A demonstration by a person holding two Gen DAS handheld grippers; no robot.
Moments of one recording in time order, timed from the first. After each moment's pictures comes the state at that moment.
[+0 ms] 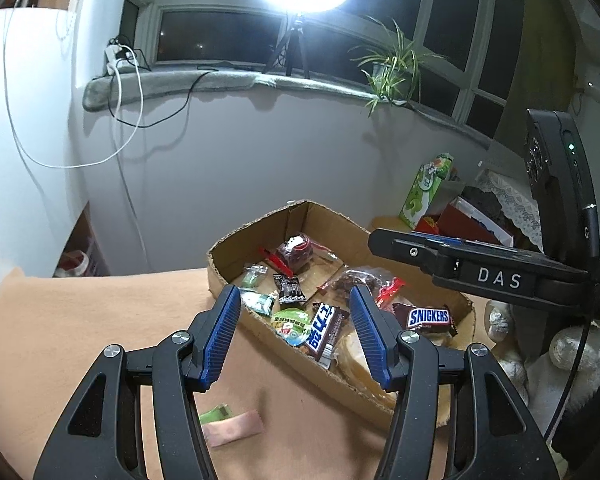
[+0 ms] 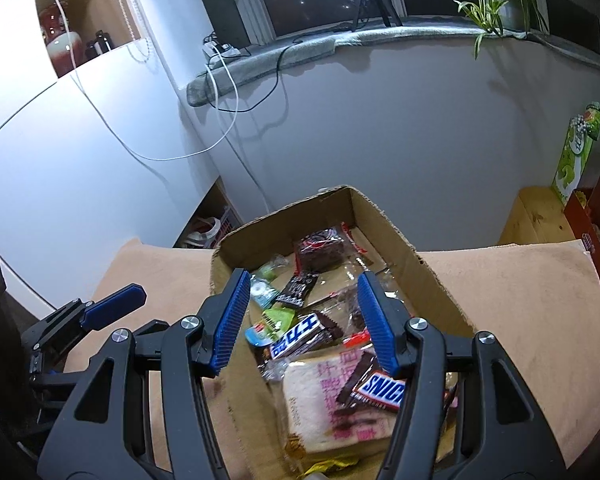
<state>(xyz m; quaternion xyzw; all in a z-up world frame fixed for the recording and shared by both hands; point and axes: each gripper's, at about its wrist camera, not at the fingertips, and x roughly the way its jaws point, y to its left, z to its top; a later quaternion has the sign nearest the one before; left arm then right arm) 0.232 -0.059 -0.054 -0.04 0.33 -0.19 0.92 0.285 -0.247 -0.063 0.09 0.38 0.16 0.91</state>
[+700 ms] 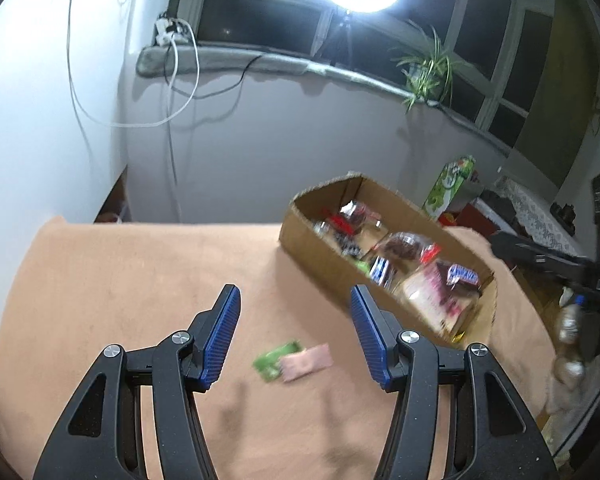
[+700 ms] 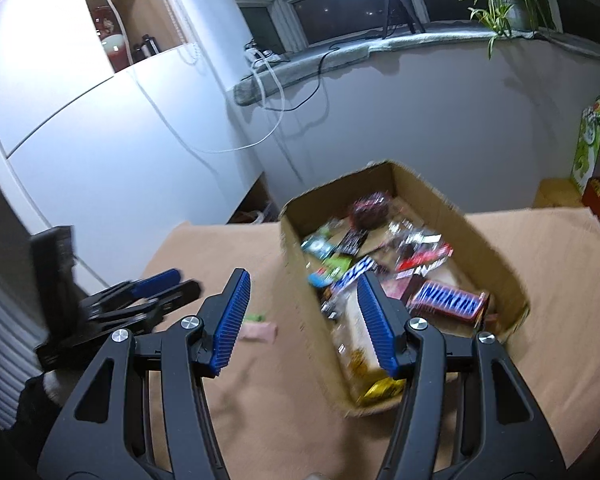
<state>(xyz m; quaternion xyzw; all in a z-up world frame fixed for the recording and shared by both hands) 0.203 0.010 -0.078 -0.06 0.36 -0.16 0.92 0.197 -0.237 -0.056 0.12 0.36 0.22 0.90</state>
